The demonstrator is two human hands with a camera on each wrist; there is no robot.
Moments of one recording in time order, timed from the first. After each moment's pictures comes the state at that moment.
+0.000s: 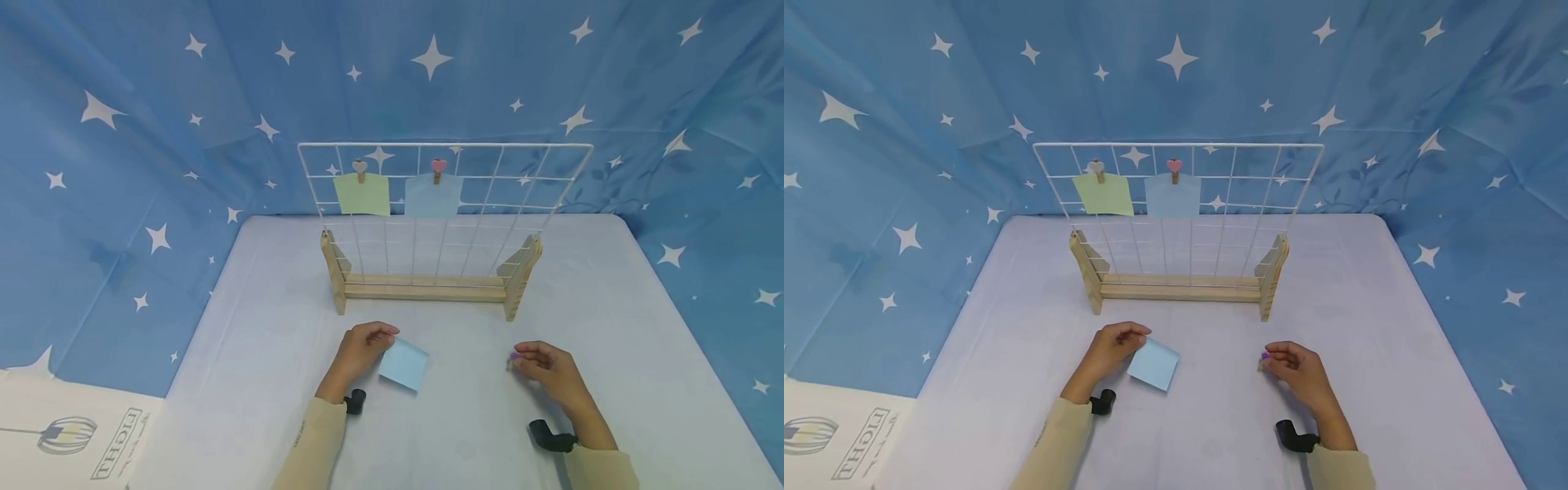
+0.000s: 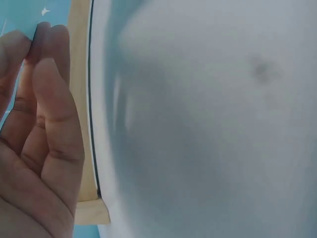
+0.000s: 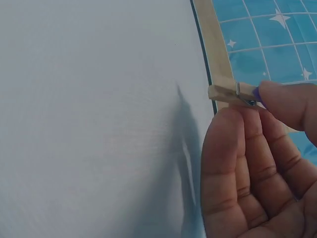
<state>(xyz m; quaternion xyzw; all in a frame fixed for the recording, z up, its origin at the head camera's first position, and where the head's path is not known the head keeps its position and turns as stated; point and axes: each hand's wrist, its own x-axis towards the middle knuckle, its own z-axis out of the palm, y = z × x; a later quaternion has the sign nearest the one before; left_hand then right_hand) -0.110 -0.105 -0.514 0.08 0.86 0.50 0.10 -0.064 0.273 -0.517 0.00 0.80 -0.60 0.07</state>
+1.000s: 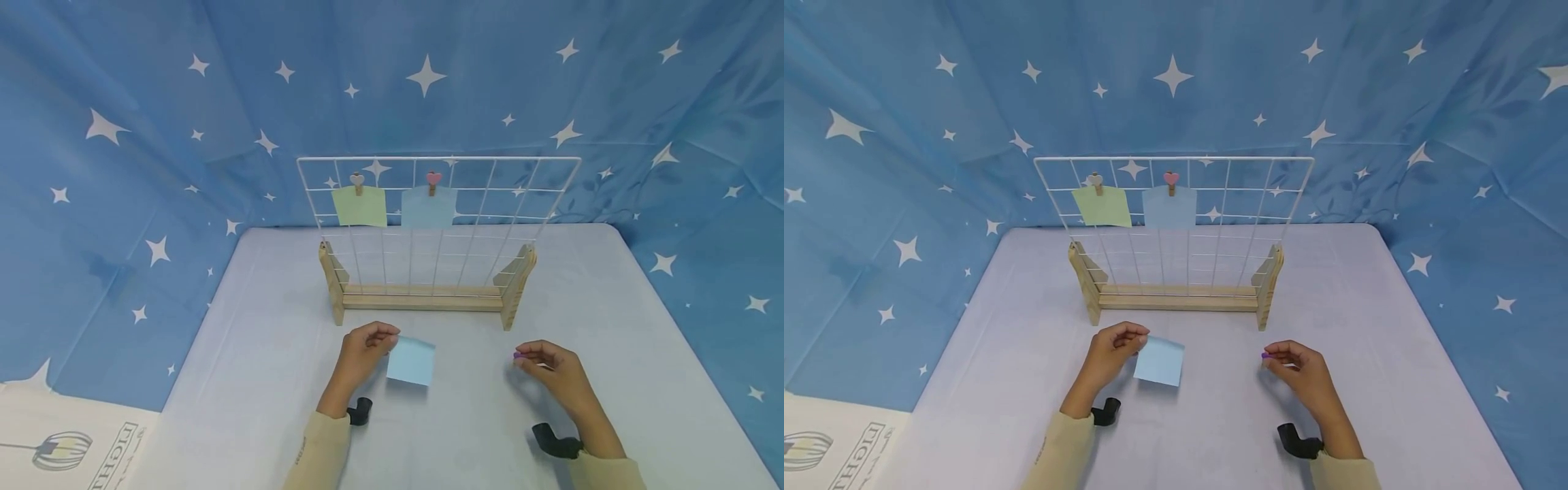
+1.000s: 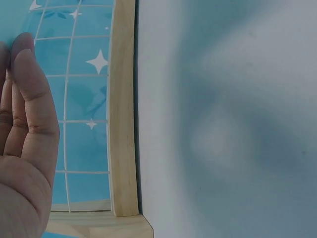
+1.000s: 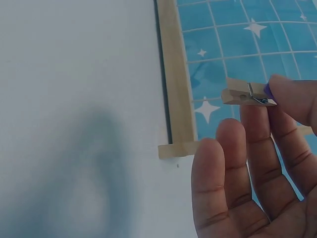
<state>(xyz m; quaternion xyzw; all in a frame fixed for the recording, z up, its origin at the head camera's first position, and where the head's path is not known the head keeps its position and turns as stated) -0.108 -0.093 -0.492 0.08 0.80 0.60 0.05 -0.066 0.268 -0.491 -0.03 0.83 -0.55 -0.01</state>
